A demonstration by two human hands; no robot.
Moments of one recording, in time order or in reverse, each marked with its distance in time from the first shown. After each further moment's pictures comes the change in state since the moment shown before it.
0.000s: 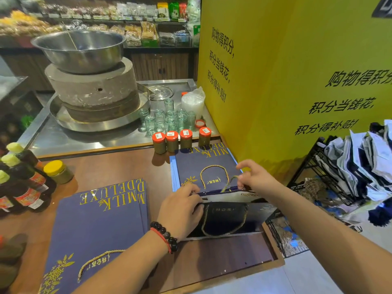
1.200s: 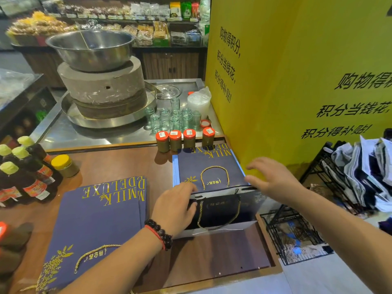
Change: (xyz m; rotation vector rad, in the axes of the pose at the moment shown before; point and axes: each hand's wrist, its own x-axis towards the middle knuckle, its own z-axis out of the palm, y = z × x) left_hand 0.009 0.009 0.000 0.026 -0.110 -0.161; right_hand 0.001 0.009 -0.060 -0.870 0.068 -0.470
